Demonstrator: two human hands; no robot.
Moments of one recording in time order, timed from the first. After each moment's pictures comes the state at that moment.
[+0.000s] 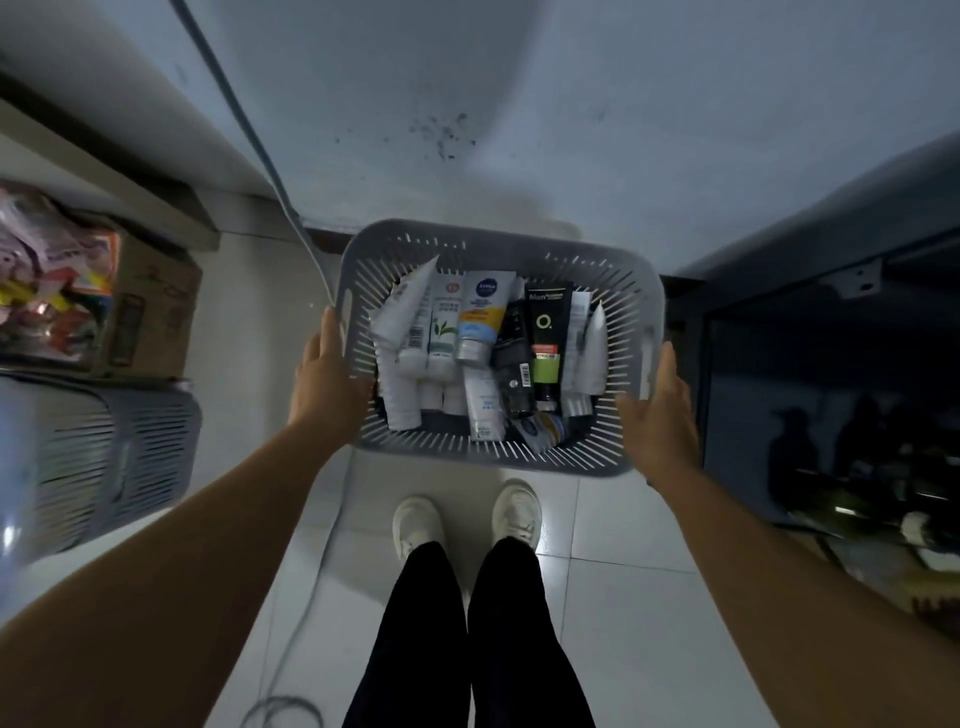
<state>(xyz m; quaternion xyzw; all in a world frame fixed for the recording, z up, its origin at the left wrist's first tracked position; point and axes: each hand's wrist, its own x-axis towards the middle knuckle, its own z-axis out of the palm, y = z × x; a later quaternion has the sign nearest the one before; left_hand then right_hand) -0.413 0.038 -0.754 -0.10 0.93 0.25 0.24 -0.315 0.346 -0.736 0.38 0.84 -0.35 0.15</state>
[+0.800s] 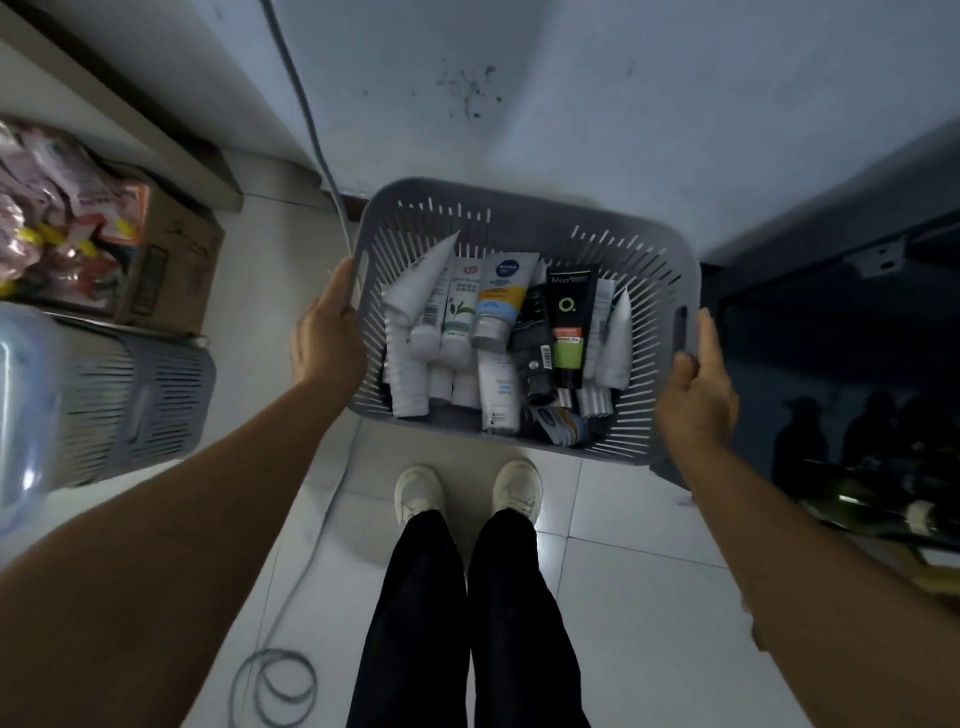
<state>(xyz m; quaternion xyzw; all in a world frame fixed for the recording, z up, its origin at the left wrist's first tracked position) -0.390 0.044 -0.723 -0.16 0.94 0.29 0.12 -0.293 0.354 -0.725 0.43 0.84 -0.34 0.05</state>
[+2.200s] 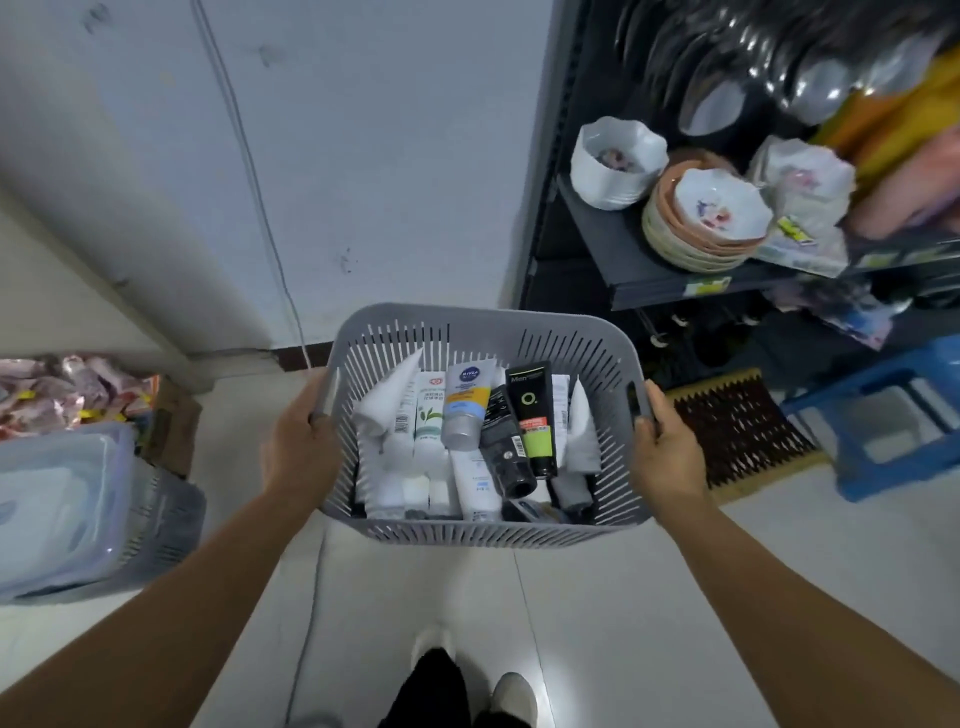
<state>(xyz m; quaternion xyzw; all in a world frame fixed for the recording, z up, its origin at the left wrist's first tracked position) -0.025 0.007 -0.429 0.04 0.92 0.38 0.08 0.155 0.301 -0.438 0.47 0.78 -0.40 -0.11</state>
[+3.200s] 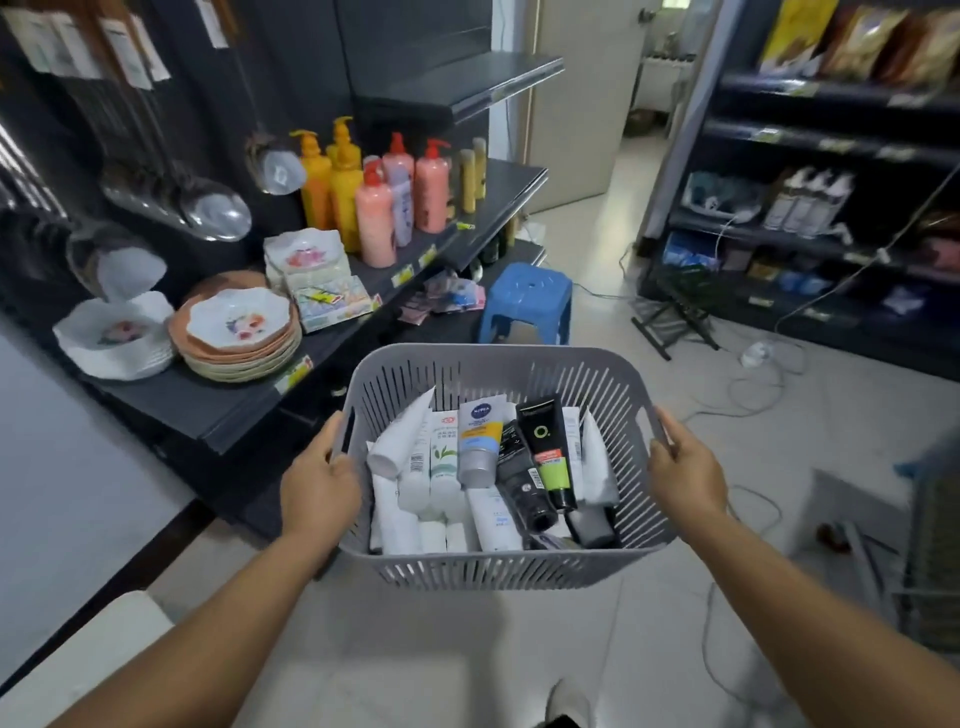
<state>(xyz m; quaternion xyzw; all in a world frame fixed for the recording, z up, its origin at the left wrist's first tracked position) 0.189 0.349 -0.352 0.41 0.81 0.36 0.22 0.520 0.415 -0.363 0.76 0.51 -0.27 -0.29</state>
